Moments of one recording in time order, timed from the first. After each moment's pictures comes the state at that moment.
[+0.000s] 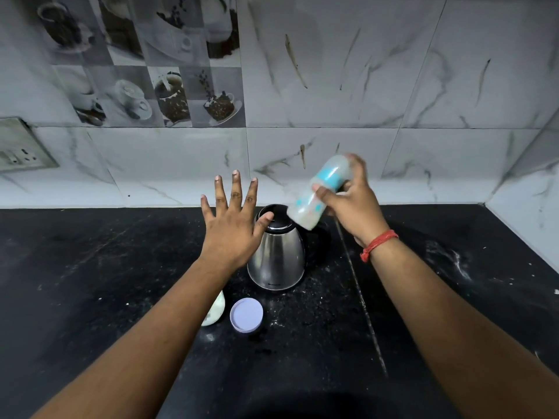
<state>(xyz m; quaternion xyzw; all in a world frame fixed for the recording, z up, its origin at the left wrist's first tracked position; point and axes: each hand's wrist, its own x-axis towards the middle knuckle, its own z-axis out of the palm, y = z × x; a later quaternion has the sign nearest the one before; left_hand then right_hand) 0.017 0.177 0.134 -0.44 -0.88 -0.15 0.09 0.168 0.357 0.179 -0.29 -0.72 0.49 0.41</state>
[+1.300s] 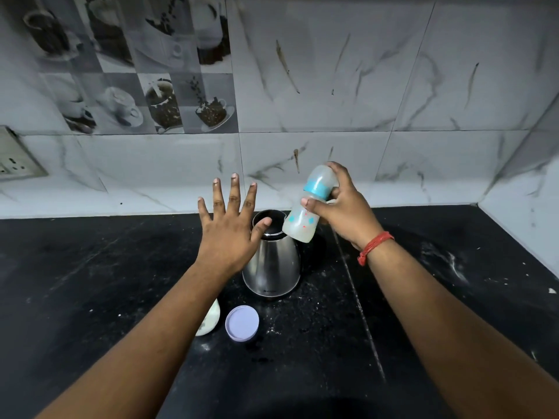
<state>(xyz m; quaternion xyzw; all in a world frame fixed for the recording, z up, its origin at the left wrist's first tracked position) 0.016 0.184 0.135 -0.45 -0.87 -0.14 0.11 0.170 0.358 0.182 -0.29 -0.76 0.47 0.34</state>
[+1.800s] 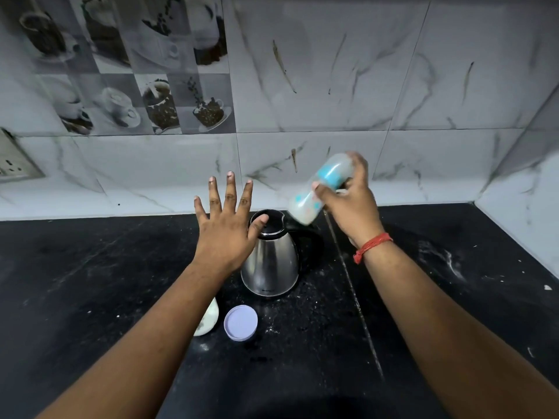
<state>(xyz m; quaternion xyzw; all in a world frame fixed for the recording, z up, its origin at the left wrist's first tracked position) 0.016 0.183 0.138 -0.45 -0.88 -0.14 0.10 0.174 0.361 0.185 -0.30 -0.74 0.46 0.39</state>
